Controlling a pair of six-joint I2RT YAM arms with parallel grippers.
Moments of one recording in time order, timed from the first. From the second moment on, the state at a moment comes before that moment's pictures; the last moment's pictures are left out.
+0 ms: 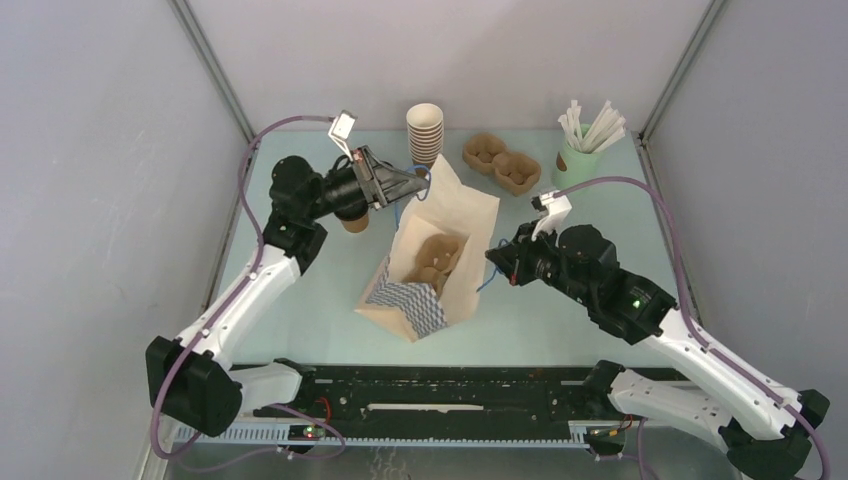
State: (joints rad) left arm -0.38 1.20 1.02 0.44 0.81 -0.96; right arm 0.83 0.84 0.98 -0.45 0.10 0.50
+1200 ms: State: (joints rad) left arm -0.52 1.33 1.52 -0.42 0.34 -0.48; right arm 0.79 1.01 1.40 -0.57 0.16 -0.01
